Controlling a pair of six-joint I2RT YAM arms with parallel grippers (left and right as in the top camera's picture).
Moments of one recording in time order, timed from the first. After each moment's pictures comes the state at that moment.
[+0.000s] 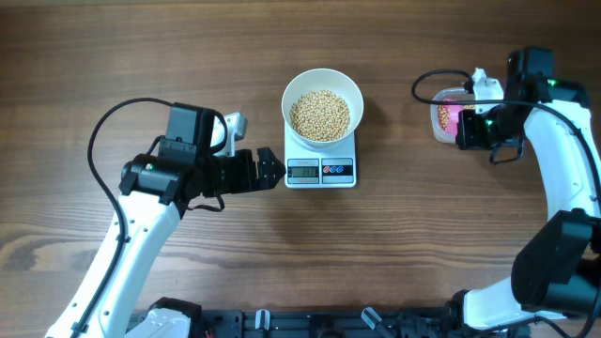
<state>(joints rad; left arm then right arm) -0.24 1.26 1.00 -0.85 0.47 -0.38 -0.18 1.70 1.35 -1.06 -0.21 -0.22</state>
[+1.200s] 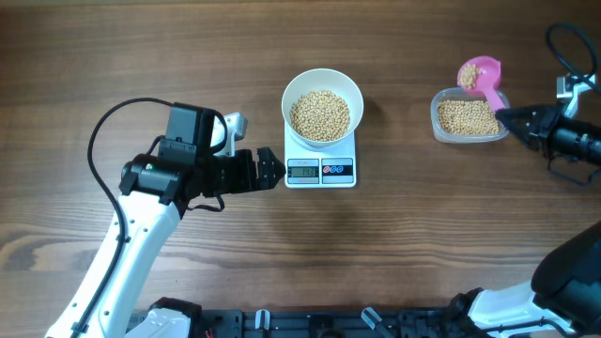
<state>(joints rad) -0.24 1.26 1.00 -0.85 0.47 -0.38 -0.63 1.70 1.35 -1.11 -1.15 -0.22</state>
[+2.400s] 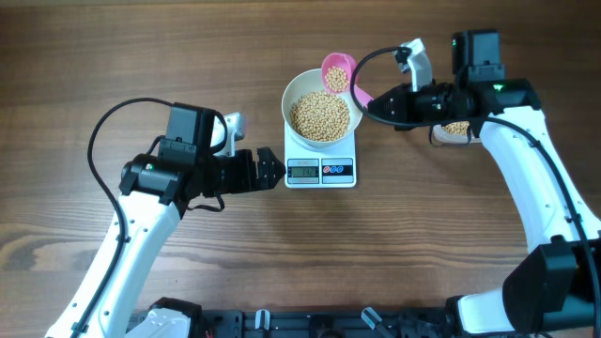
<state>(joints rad) -0.24 1.26 1.00 -0.85 0.47 -0.38 0.10 1.62 1.35 -0.78 -0.74 -0.15</state>
